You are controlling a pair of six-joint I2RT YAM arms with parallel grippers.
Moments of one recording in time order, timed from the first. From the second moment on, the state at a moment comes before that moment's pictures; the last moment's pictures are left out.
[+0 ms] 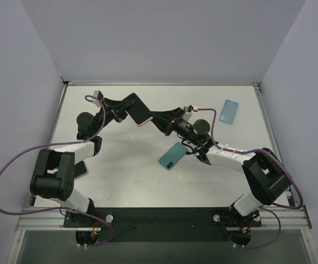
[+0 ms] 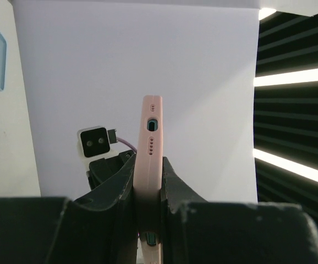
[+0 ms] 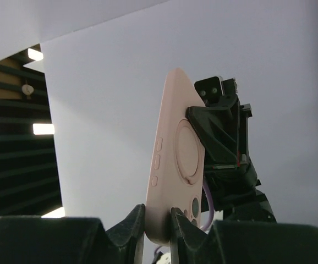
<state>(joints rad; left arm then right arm) -0.16 1.56 0.70 1.19 0.67 -1.90 0.64 1.54 0.72 1.03 -0.33 1.86</state>
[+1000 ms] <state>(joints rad) -0.16 1.38 0.92 1.13 0.52 -1.85 0.74 1.60 0.89 1.28 -0.10 2.03</state>
